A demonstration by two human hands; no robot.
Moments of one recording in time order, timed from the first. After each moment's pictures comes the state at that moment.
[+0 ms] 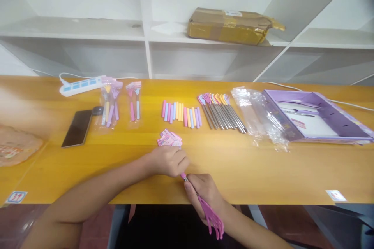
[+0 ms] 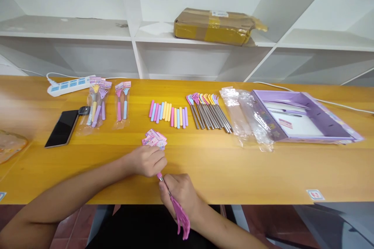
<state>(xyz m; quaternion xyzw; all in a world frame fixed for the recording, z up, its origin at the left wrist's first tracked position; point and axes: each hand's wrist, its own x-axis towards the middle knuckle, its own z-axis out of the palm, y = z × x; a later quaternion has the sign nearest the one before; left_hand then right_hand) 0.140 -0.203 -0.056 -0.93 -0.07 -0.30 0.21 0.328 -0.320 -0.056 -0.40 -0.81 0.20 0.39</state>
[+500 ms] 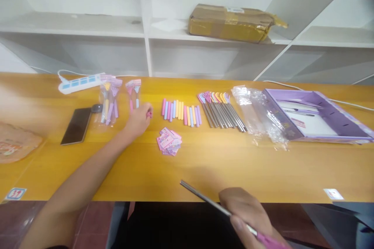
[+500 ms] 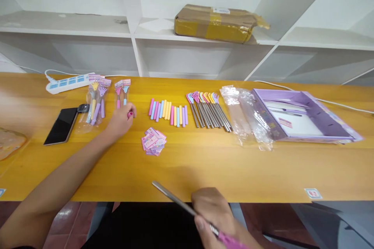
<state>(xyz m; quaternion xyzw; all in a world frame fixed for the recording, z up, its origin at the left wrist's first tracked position) 0.067 -0.103 -0.043 -0.81 -0.46 -0.33 -0.11 0.403 -0.357 -0.011 -0.34 -0.80 0.29 0.40</state>
